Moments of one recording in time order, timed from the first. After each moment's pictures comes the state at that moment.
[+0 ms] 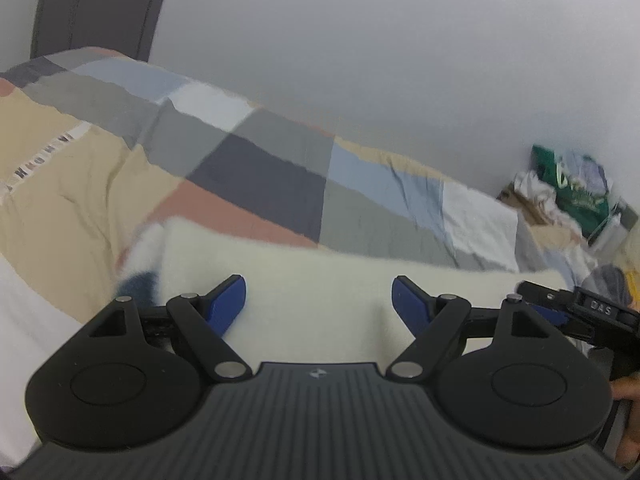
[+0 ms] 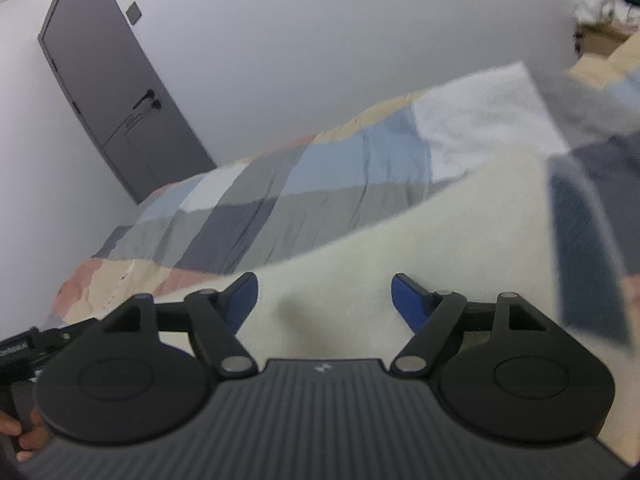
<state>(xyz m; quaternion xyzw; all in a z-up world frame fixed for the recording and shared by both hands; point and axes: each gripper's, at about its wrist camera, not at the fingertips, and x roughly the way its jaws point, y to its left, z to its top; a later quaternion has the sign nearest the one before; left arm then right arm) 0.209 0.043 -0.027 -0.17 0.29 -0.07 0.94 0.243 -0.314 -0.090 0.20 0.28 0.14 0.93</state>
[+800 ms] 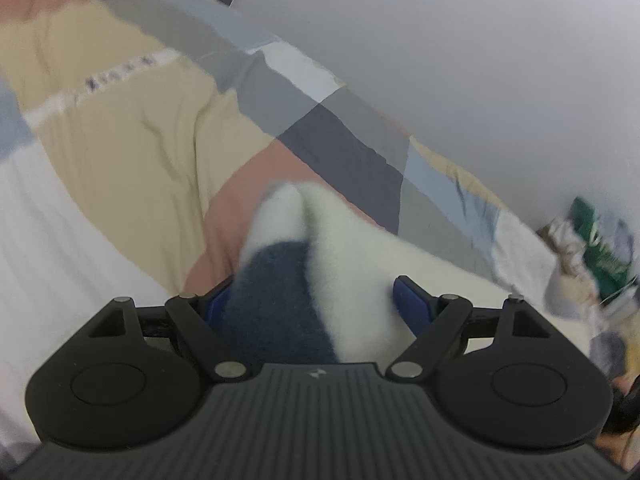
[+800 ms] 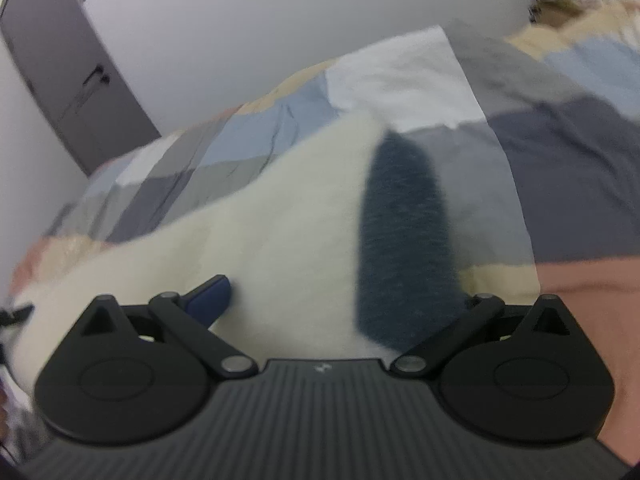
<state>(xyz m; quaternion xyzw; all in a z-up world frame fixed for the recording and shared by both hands) 0.211 0.115 -0.063 -0.29 0.34 -0.01 0.90 0.250 -0.371 -0.123 0.17 0.34 0.09 0.92</state>
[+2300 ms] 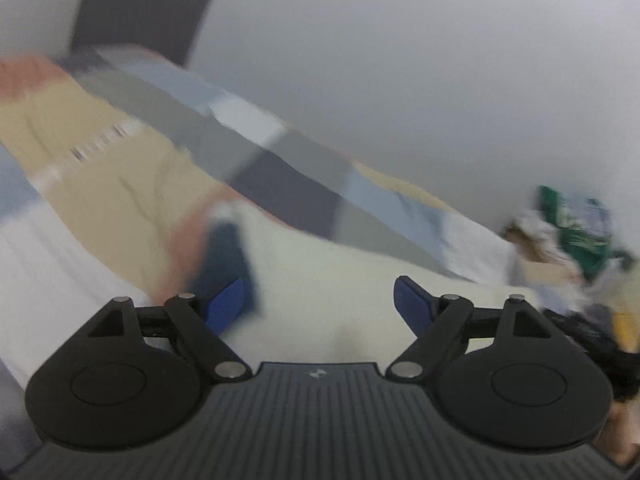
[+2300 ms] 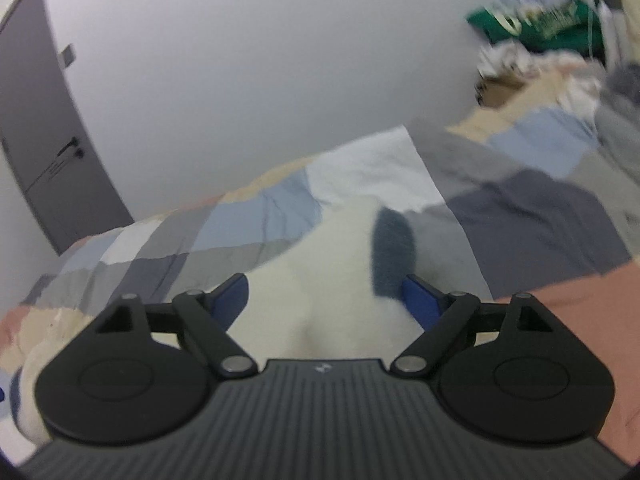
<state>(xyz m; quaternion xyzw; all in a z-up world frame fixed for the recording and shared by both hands) 0.138 0.051 0.008 -0.22 0.29 -0.04 0.93 0.197 -0.341 -0.077 0.18 0.22 -0.01 0.96</state>
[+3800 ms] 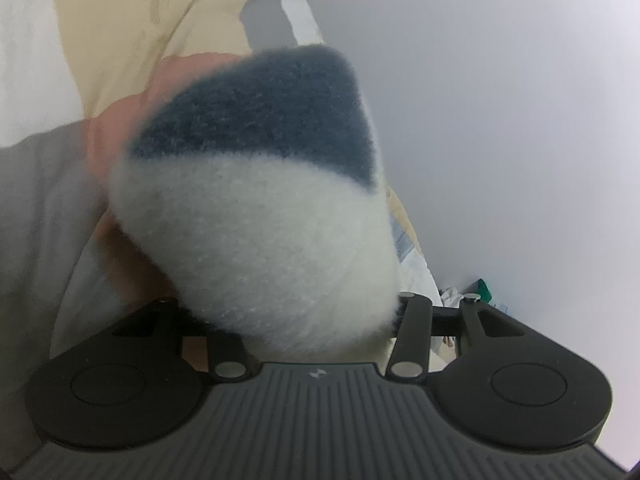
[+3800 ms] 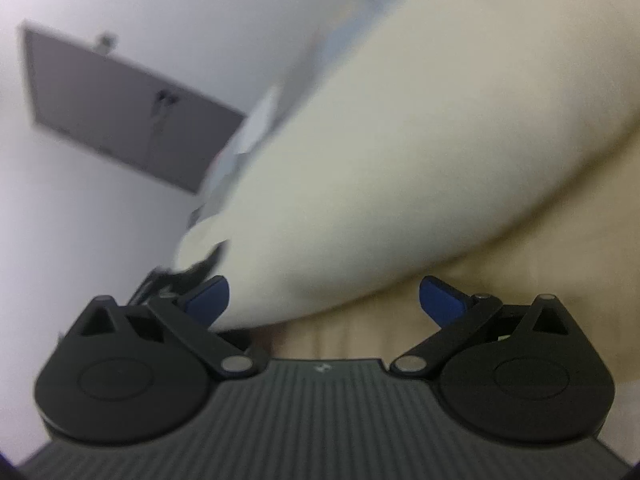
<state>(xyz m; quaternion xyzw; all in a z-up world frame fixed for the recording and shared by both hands) 0.182 0.078 -0.112 -0.52 0.29 -0.06 0.80 0.192 -0.275 -0.158 0.43 0.40 0.19 0.79</state>
